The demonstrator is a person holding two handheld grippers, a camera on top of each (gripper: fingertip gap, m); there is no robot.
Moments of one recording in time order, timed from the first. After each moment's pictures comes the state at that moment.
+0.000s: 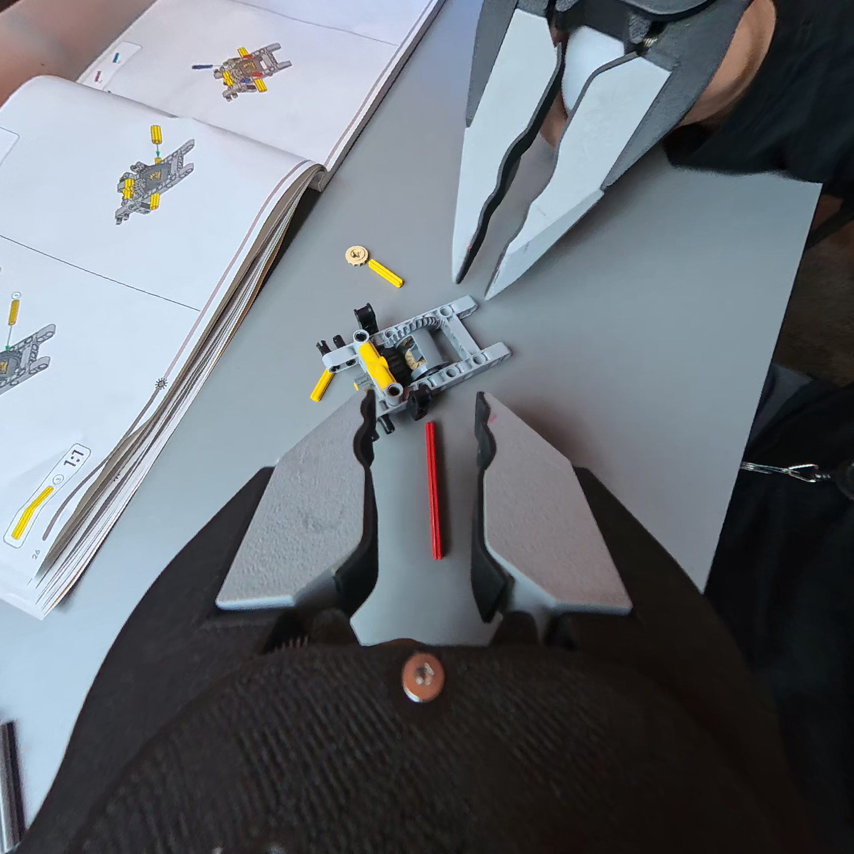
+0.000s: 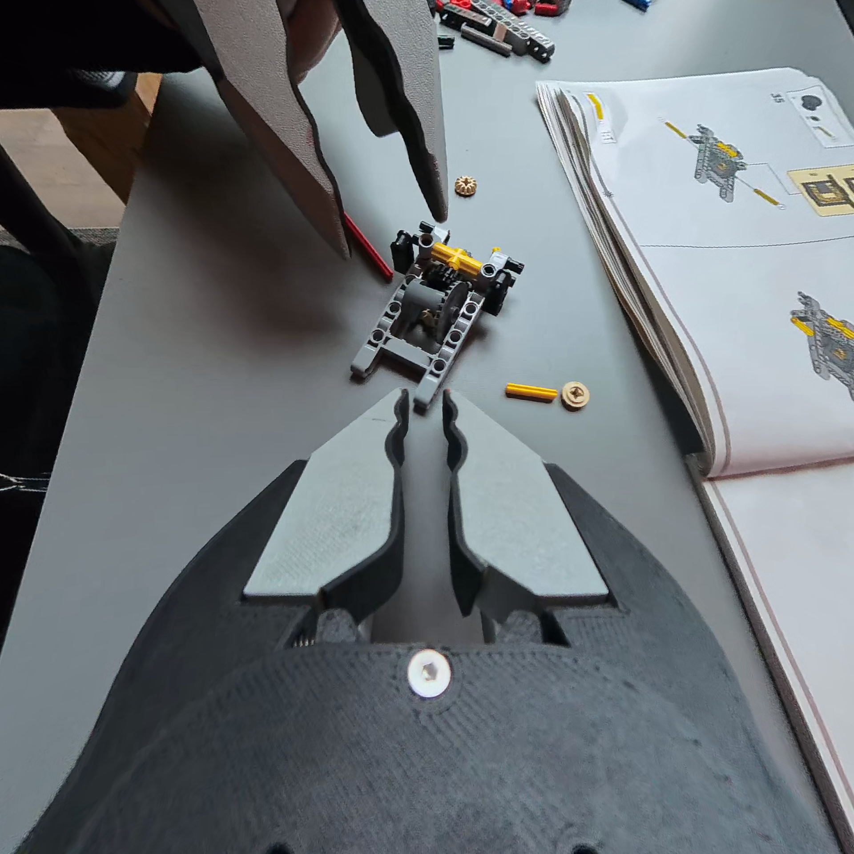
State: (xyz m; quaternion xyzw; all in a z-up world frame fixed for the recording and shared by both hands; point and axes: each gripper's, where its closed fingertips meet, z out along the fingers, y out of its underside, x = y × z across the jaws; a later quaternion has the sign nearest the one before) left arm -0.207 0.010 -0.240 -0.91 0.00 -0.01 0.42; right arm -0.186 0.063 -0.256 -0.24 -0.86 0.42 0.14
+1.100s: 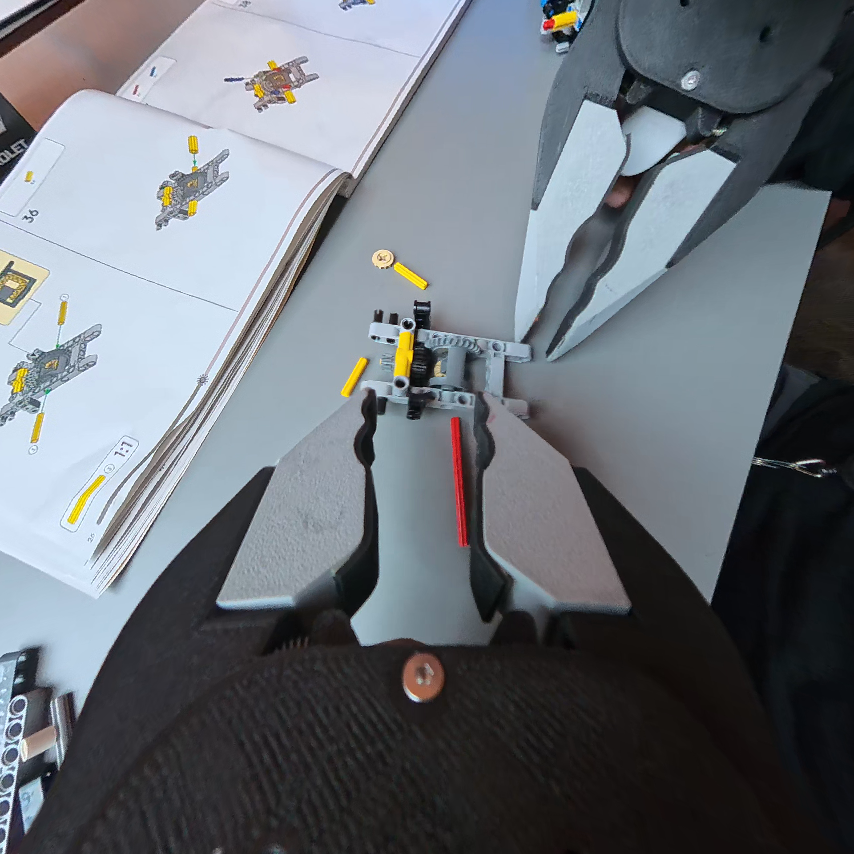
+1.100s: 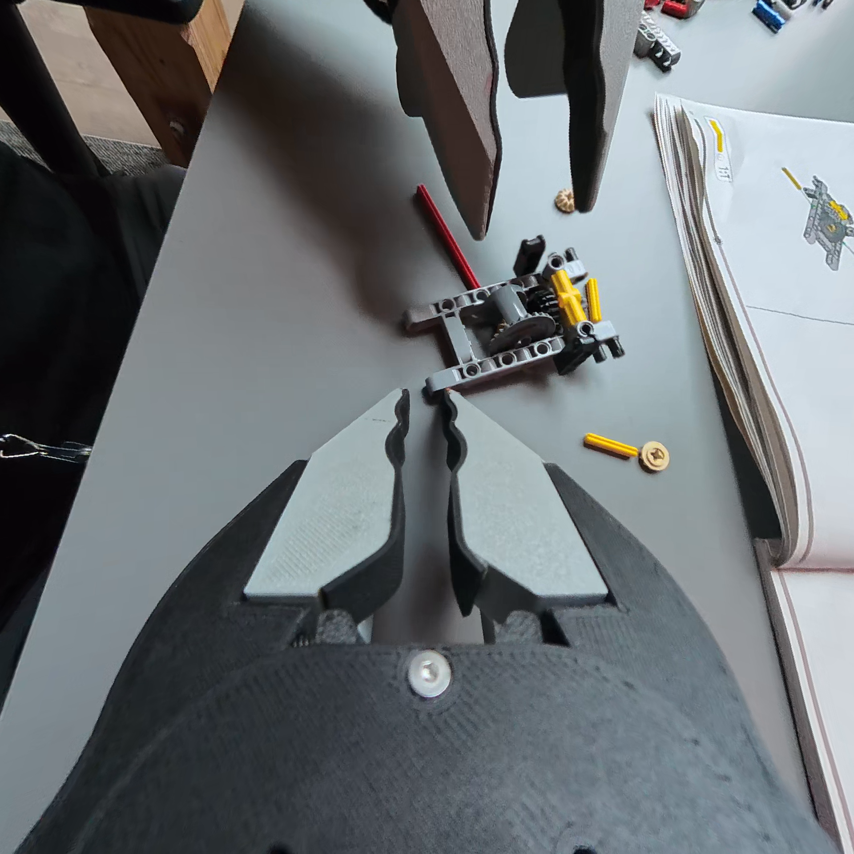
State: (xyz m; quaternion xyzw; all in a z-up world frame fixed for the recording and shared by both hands) left arm -0.220 0.005 -0.232 -0.91 0.00 0.00 0.43; right arm -0.164 0.032 -0.266 -0.17 -0.90 0.39 0.14
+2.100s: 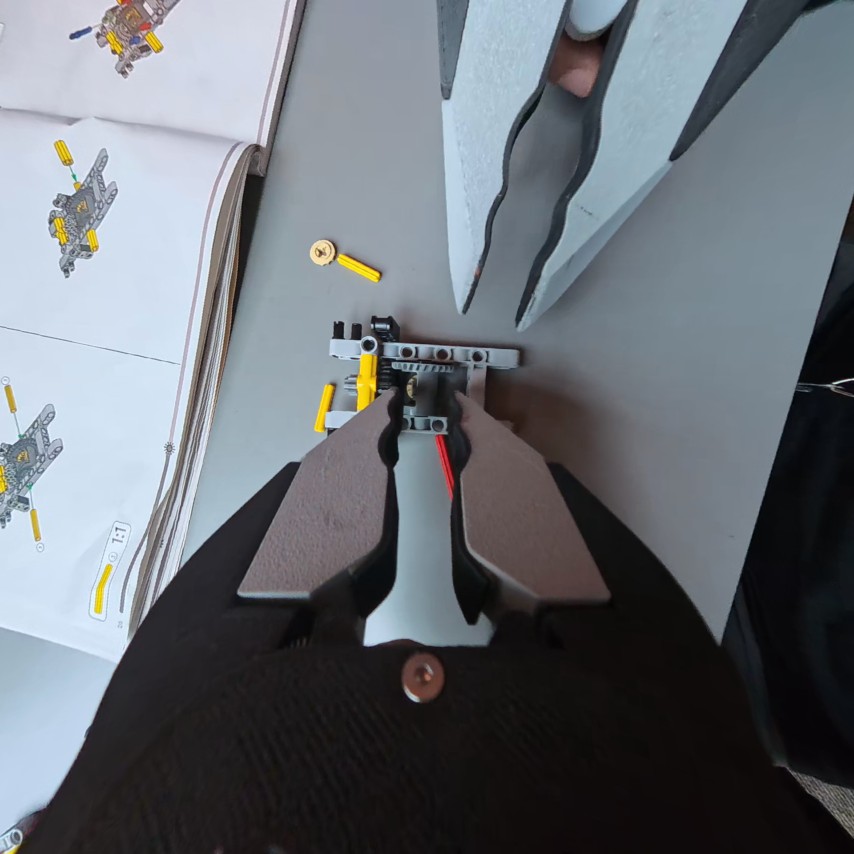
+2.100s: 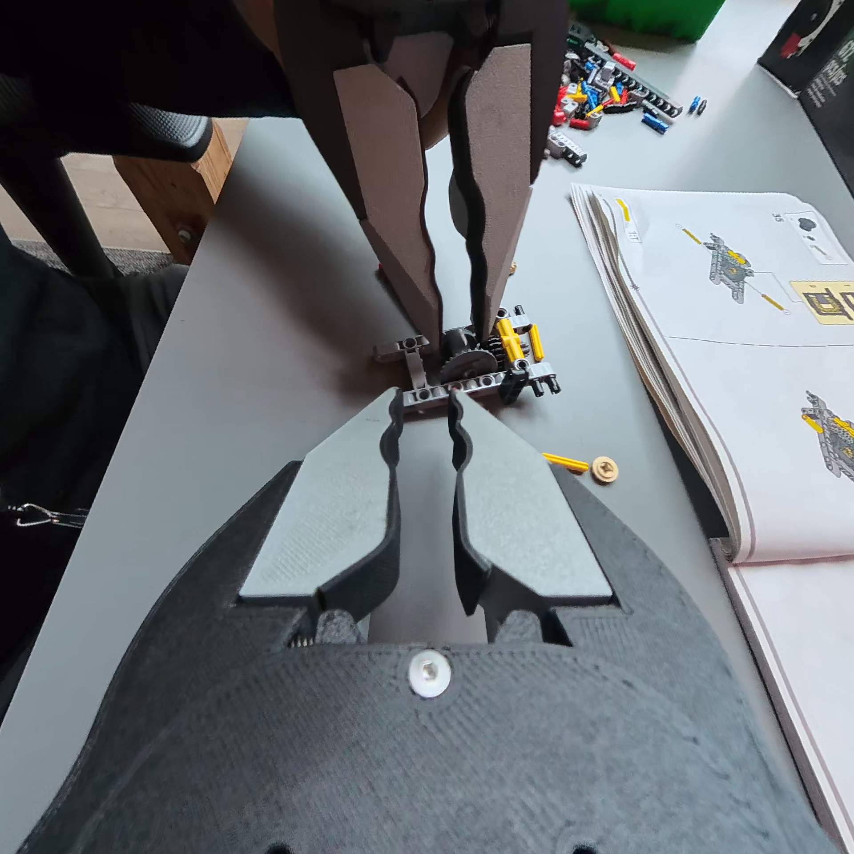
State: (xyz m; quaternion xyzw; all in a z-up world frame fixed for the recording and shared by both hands) left arm -0.206 0.021 -0.250 -0.94 0.11 0.01 0.32; right arm -0.179 0.034 -0.239 -0.19 -0.85 0.46 0.16
